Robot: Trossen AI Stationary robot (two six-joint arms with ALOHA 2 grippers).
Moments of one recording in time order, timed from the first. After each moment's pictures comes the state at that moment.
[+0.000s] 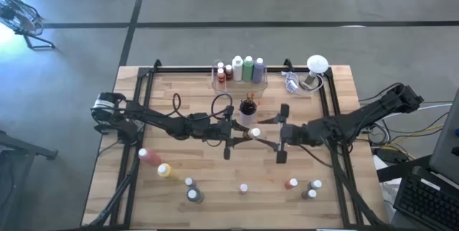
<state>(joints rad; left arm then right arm) -0.11 1.65 0.90 0.80 -0.05 0.10 0.37 1.14 0.78 0.21 0.51 -0.13</state>
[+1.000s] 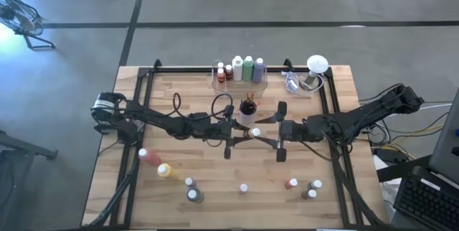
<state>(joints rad) -0.11 1.65 0.91 0.79 -0.05 0.13 0.33 1.15 0.79 0.26 0.42 -0.10</state>
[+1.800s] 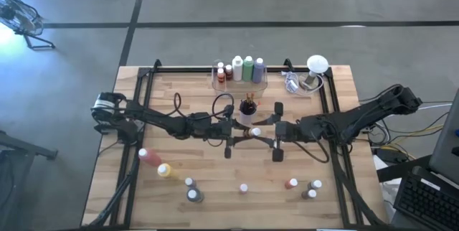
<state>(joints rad) -0.10 1.65 0.91 0.77 -0.06 0.14 0.31 1.19 0.84 0.16 0.41 -0.08</state>
